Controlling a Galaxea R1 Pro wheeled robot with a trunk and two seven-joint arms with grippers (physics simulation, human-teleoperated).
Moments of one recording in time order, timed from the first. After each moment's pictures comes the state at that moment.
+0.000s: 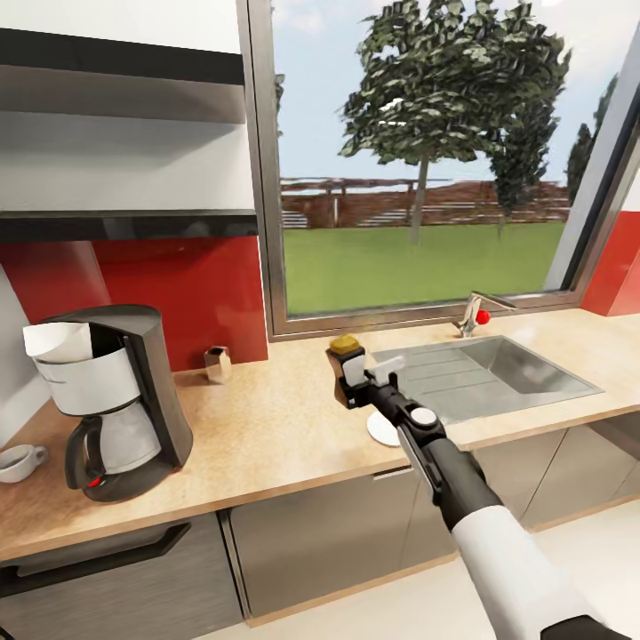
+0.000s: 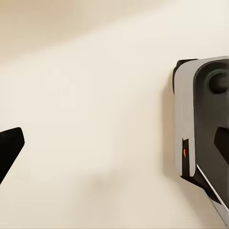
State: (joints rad) left arm 0.05 0.29 -0.09 0.00 0.13 -0.42 -0.16; right arm -0.75 0.06 0.20 -0.97 0.05 0.16 0.21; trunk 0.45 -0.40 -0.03
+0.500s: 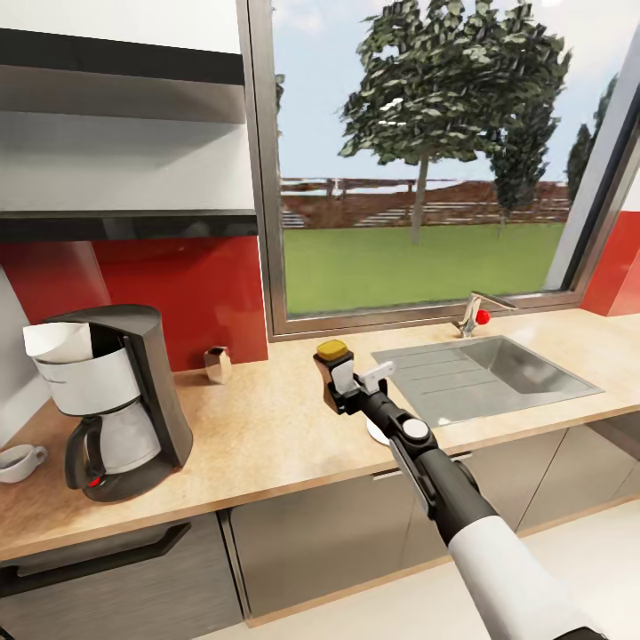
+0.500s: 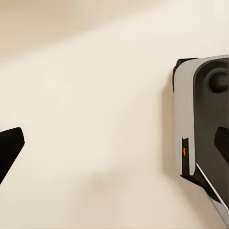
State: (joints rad) left arm 0.05 0.29 -0.09 0.00 0.12 -0.42 -0.16; right arm -0.72 0.06 0.26 -0.97 0.05 0.06 0.21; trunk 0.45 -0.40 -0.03
